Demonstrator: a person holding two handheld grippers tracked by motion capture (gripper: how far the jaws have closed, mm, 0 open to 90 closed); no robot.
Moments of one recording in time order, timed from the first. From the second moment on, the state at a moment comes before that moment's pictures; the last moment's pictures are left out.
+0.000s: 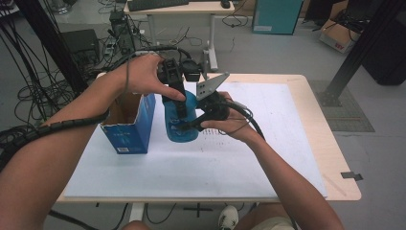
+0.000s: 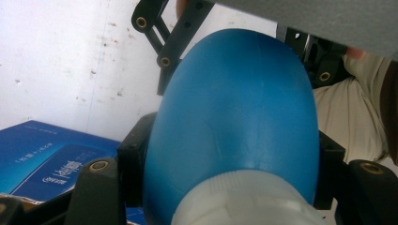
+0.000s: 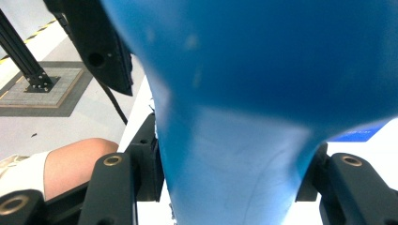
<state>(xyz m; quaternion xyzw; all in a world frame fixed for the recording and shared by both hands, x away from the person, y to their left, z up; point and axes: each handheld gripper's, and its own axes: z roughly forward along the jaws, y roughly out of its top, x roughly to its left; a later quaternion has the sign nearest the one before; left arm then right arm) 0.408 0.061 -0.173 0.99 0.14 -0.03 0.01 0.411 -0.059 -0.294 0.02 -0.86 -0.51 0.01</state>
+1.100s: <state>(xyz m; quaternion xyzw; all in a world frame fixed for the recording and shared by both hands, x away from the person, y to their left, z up) 0.408 0.062 -0.177 0.99 0.14 -0.03 0.01 0.410 -0.056 -0.297 0.03 -0.86 -0.51 0.01</state>
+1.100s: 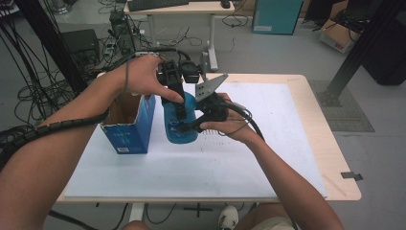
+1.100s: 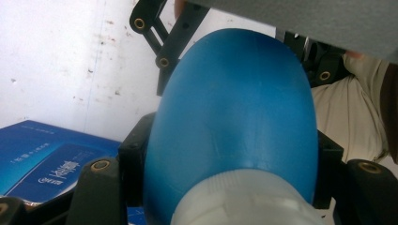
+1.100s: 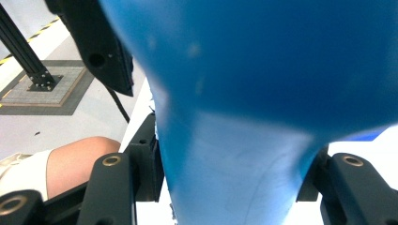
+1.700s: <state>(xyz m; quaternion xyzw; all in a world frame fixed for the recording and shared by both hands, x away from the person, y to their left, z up) 0.408 0.062 -0.178 0.99 0.14 -0.03 0.01 0.411 -0.056 -0.298 0.03 -0.86 -0.51 0.02</state>
